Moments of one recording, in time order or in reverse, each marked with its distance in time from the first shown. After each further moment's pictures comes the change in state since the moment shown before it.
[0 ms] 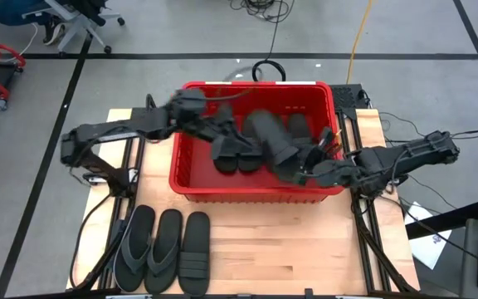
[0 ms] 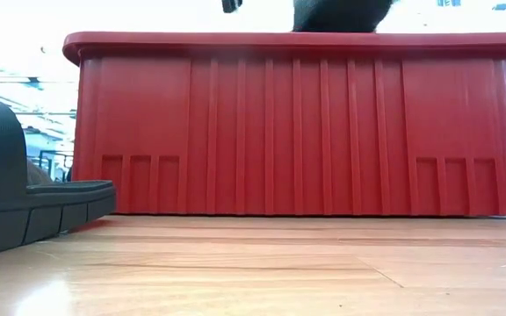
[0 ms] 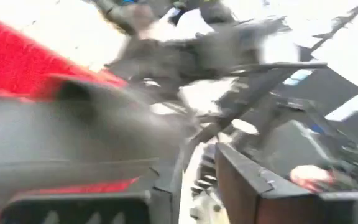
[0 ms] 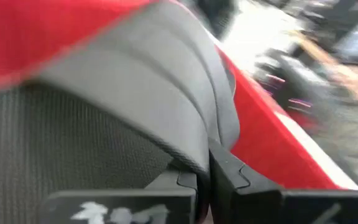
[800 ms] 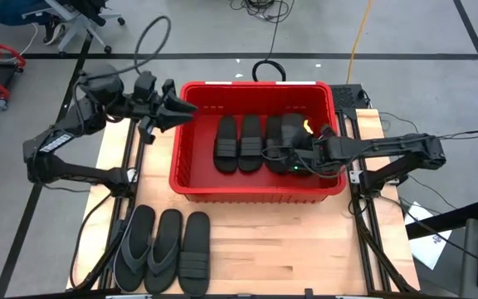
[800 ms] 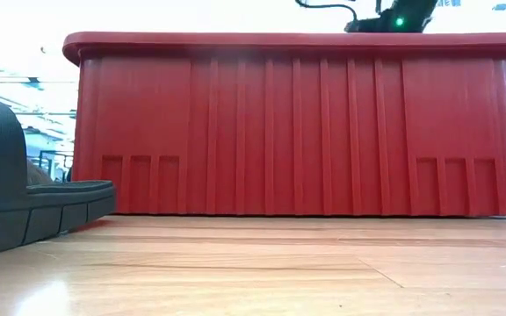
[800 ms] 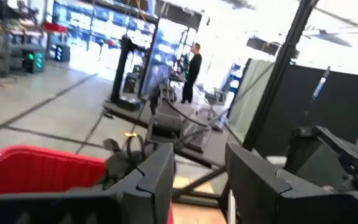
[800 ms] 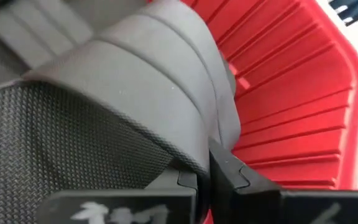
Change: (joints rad) left arm 0.183 -0.411 0.002 -0.165 -0.019 0.281; right arm -0.268 0.198 -0.003 -0.422 -0.124 0.462
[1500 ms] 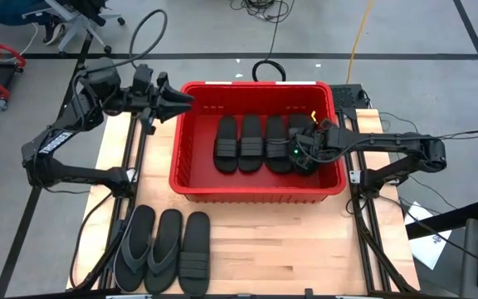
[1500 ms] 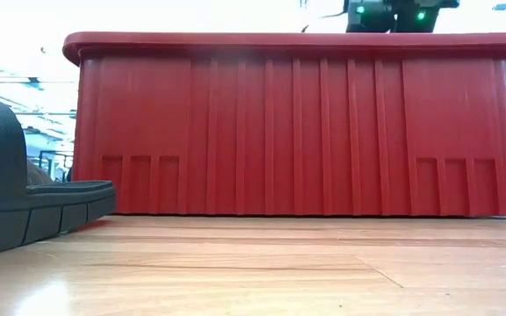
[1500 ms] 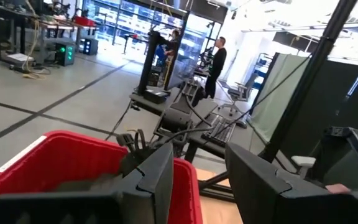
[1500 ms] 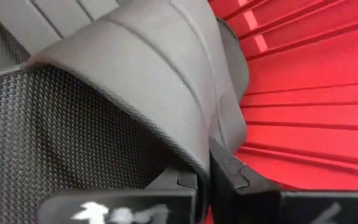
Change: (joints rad) left arm 0.112 -0.009 -0.001 -0.074 0.014 0.030; right arm -0.216 -0.012 -0.124 0.071 -0.188 -0.343
